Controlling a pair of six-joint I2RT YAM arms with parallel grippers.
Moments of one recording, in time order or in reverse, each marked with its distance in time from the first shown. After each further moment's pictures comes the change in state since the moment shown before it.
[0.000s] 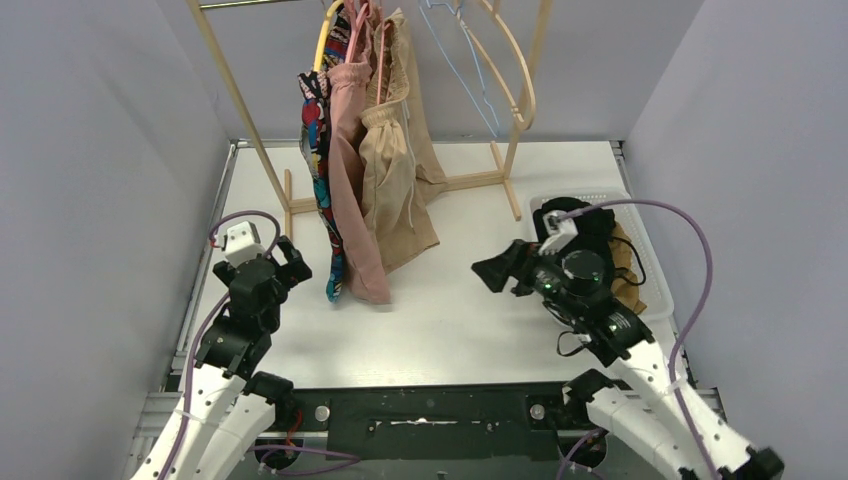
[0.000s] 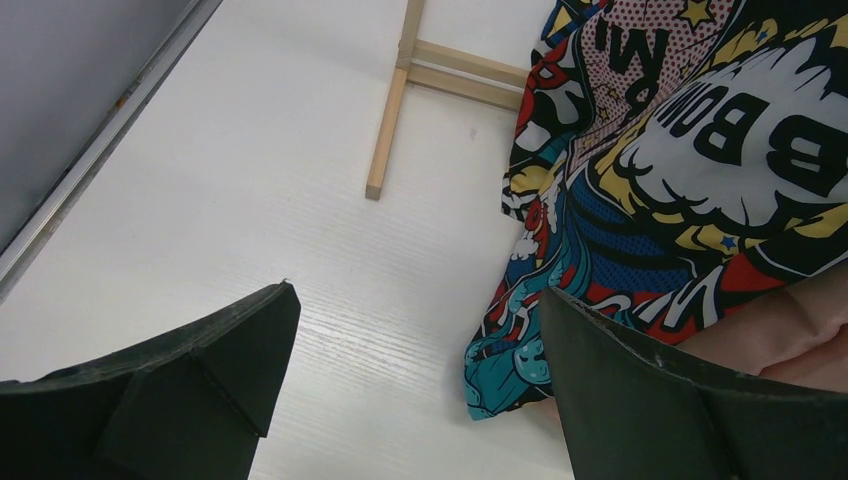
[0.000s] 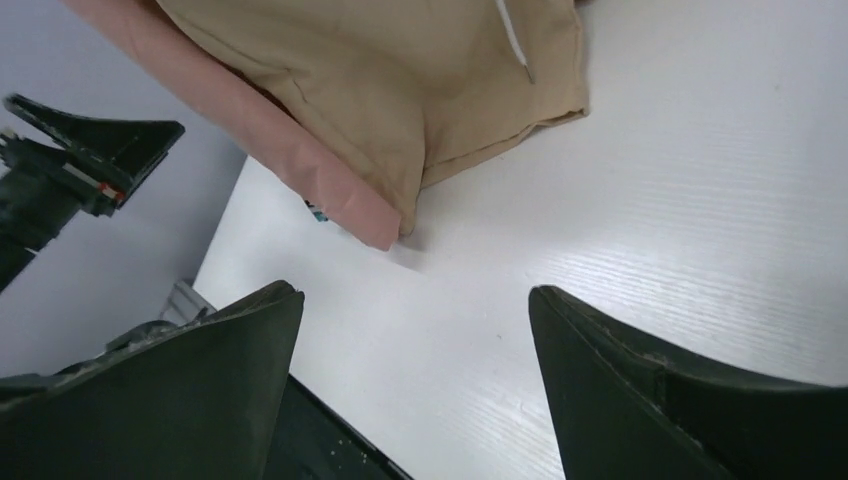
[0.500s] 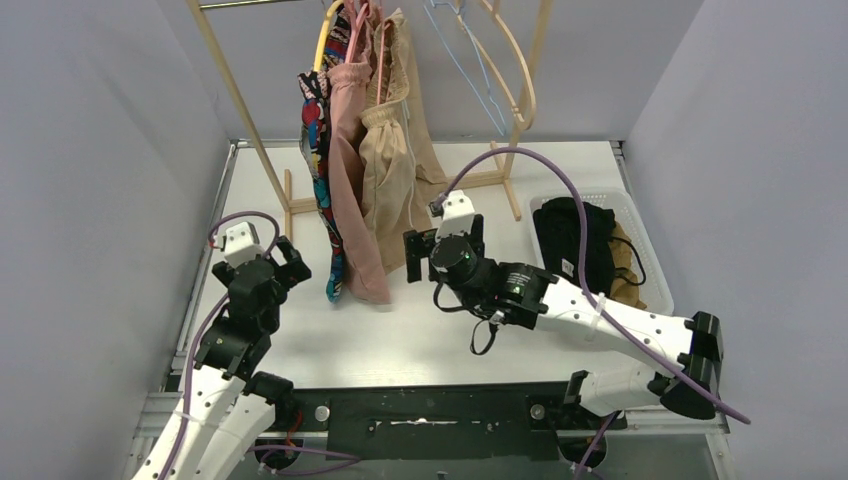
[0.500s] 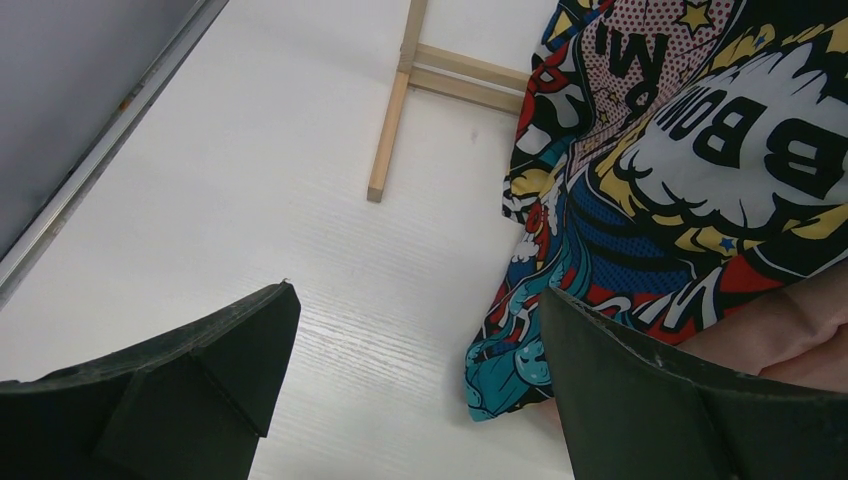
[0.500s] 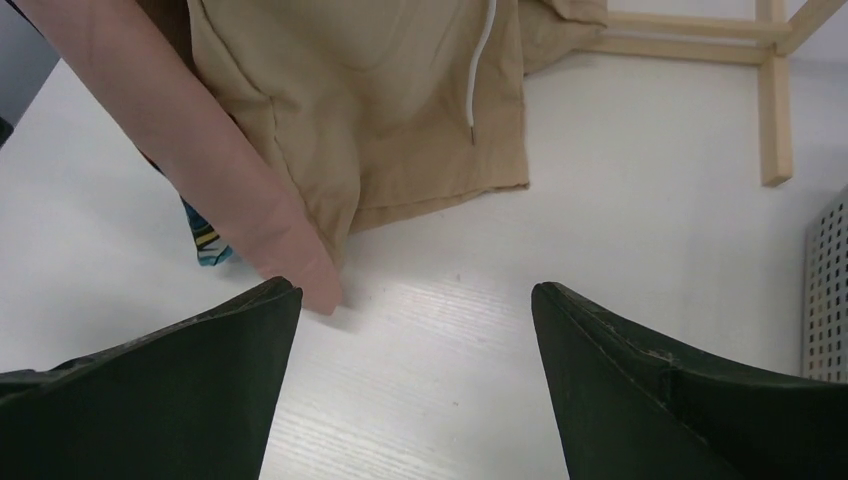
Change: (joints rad) left arm 0.000 -0.008 0.000 -0.001 -0.002 0.003; right arm 0.724 0.631 0.560 -0.200 0.930 -0.180
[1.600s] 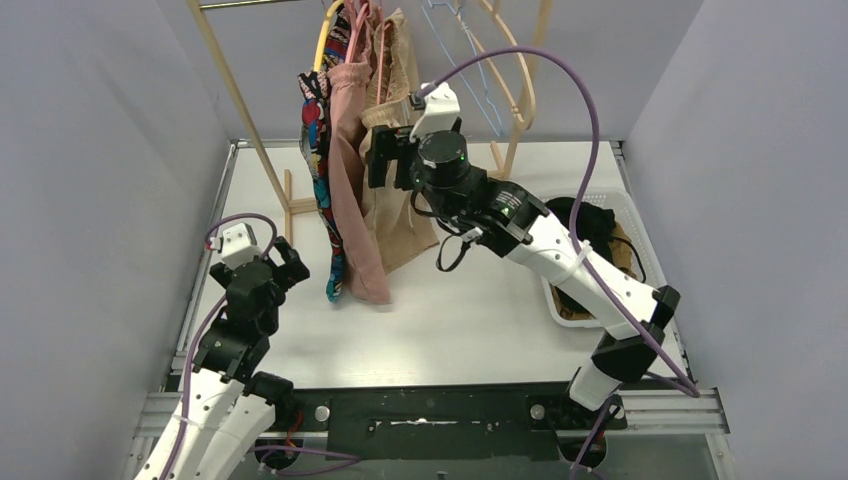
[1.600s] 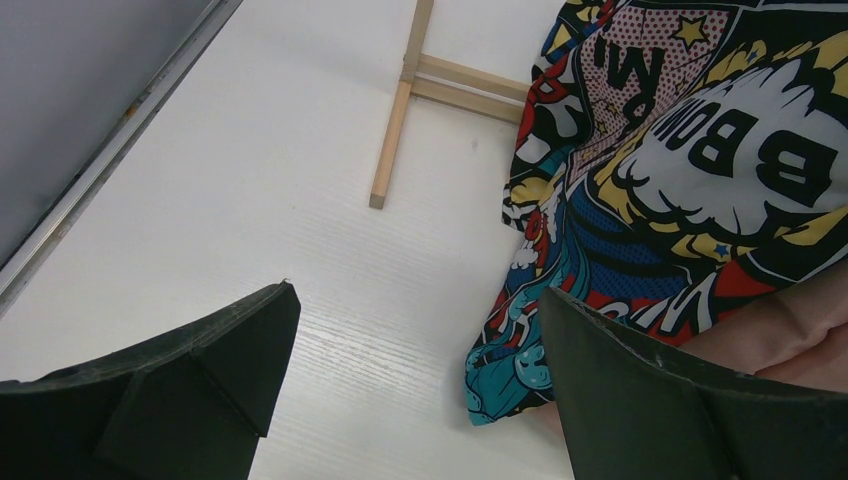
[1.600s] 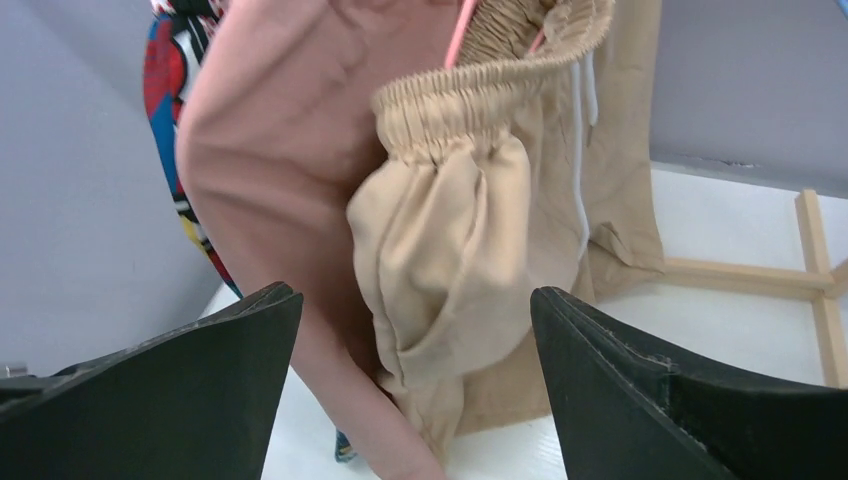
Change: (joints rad) left arm 0.000 -0.019 0.000 0.000 -0.014 0.000; right arm -0.141 0.344 0.745 -0.074 -0.142 -0.134
